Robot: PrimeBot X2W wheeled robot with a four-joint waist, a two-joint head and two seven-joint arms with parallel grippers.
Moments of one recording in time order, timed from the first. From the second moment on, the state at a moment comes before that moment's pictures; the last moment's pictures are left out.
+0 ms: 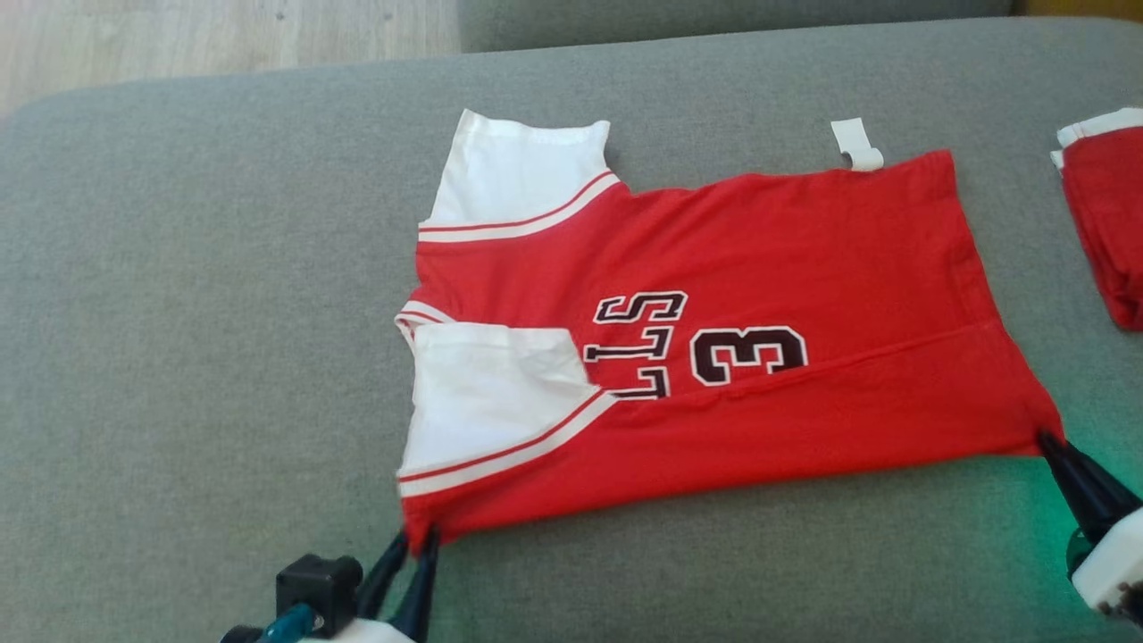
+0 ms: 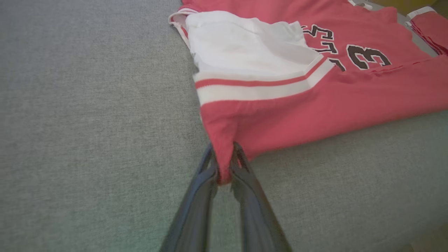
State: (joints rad) left arm 0.13 0.32 -0.52 -0.05 -0.48 0.21 0.17; right arm -0.18 -0.82 0.77 0.46 1.18 0.12 -0.22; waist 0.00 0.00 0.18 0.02
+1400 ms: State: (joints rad) left arm -1.03 0.44 -0.48 0.55 -0.54 -0.10 0.67; right arm -0.40 -0.68 0.56 0.21 0.88 0.12 -0.24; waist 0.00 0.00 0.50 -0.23
